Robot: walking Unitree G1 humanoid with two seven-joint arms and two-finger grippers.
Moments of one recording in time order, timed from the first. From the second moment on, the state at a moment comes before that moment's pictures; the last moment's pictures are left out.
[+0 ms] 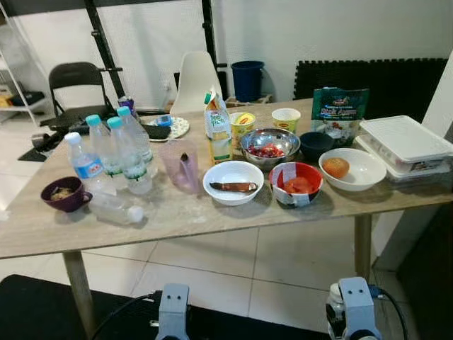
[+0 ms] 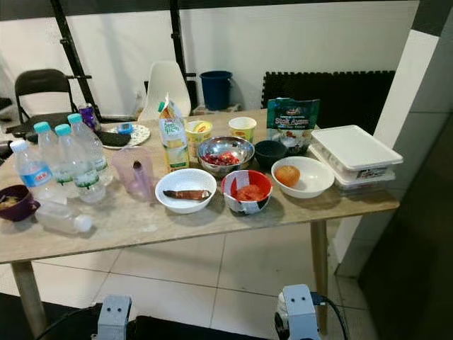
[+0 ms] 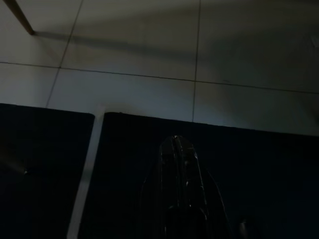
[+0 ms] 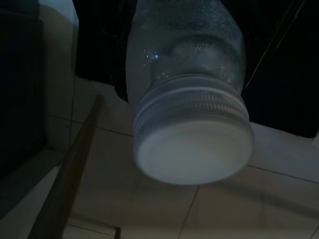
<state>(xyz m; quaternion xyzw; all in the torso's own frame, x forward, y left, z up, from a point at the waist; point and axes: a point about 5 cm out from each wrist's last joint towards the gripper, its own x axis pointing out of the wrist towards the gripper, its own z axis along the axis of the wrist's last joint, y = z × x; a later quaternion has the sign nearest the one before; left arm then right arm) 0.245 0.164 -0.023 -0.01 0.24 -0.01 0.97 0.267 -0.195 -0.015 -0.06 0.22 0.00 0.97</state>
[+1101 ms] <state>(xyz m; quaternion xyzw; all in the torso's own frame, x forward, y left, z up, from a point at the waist) 0.259 0.154 -0.013 0.00 0.22 -0.05 0.97 0.264 -0.211 -0.017 -0.05 0.23 -0.04 0.97</state>
